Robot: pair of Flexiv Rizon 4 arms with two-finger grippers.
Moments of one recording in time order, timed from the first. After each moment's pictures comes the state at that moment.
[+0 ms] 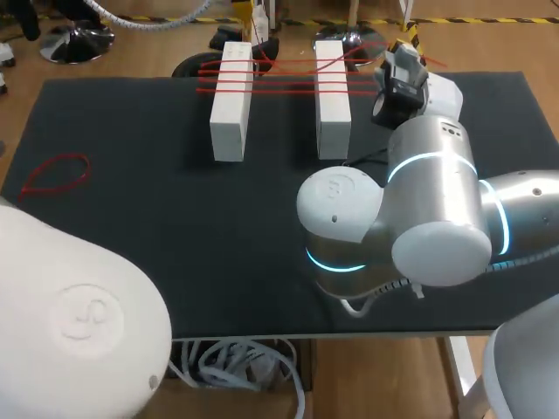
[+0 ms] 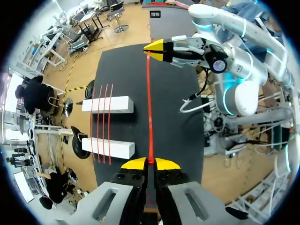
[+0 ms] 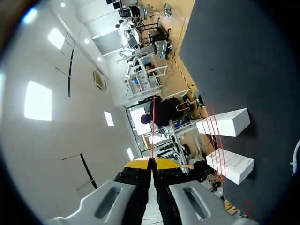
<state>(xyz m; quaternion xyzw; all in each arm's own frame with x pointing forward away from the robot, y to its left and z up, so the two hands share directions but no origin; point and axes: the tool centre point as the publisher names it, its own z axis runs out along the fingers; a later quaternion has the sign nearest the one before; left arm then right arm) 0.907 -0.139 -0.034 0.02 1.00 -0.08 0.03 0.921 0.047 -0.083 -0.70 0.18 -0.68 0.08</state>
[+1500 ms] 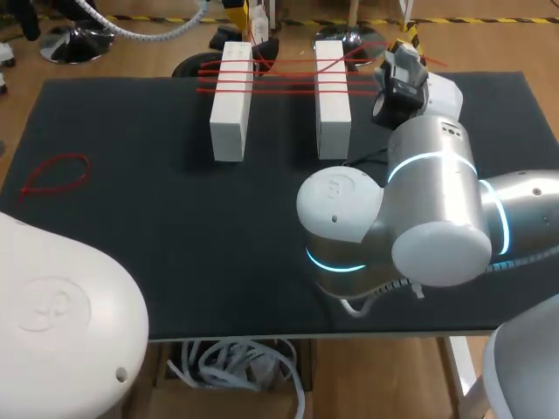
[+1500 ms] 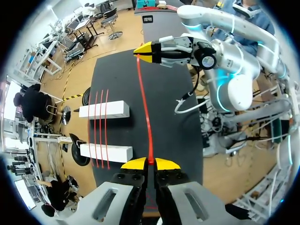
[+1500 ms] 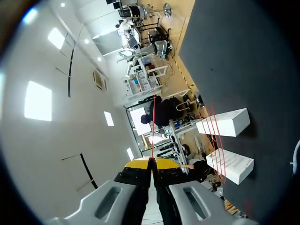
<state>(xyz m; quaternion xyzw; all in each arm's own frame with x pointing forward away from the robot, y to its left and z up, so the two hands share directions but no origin) 0.898 -0.135 -0.036 0.04 0.99 -0.10 0.02 0.921 0.047 -0.083 -0.70 0.18 -0.68 0.08</state>
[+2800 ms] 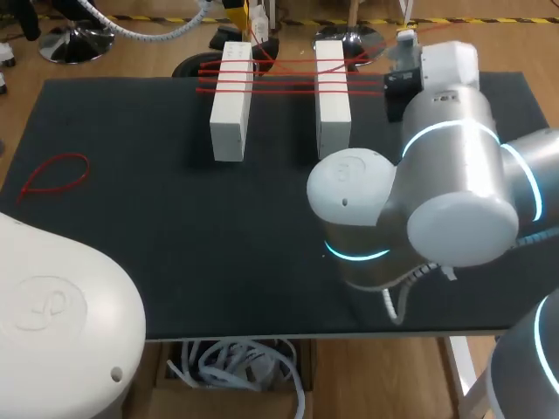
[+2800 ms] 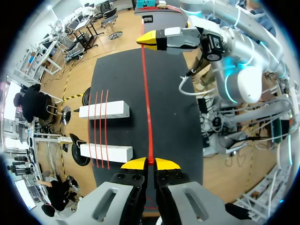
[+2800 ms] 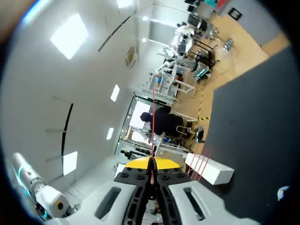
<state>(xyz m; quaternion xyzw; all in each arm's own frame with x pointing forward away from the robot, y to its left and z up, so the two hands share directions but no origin) 0.898 -0.135 -0.036 0.04 0.99 -0.10 0.02 0.909 0.038 -0.054 -0.72 -0.08 -0.66 -0.17</state>
